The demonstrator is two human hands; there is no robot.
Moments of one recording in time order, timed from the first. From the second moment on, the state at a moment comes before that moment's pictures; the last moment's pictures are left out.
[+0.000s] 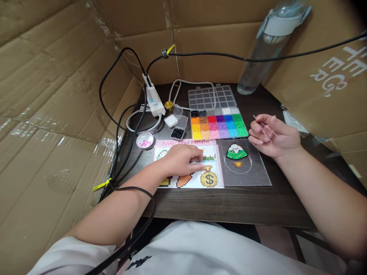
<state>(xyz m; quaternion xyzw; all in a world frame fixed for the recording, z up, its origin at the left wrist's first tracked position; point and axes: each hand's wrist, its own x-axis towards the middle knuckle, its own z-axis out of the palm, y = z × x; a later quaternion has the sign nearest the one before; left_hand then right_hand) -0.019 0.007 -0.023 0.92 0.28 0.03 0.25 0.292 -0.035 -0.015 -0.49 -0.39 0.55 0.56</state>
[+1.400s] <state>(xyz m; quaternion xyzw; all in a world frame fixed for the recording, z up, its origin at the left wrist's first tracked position) -0.014 0.003 -0.014 0.91 0.33 -0.02 0.25 0.294 -0.029 -0.027 -0.45 -0.33 0.56 0.61</state>
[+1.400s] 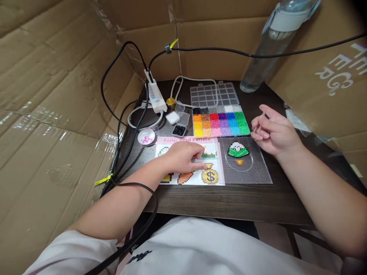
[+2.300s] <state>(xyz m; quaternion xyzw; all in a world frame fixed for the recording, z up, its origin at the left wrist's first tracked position) -0.015 0.003 -0.017 0.92 0.30 0.01 0.26 0.299 -0.023 -0.038 -0.43 -0.33 0.57 0.62</state>
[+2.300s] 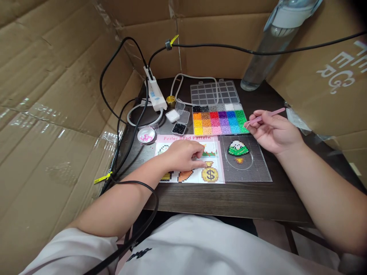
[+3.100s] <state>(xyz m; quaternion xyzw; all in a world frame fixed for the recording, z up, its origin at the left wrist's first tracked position) -0.016 0.006 -0.022 0.92 0.29 0.00 0.27 0.296 -0.026 -0.030 -0.48 -0.32 0.55 0.60</state>
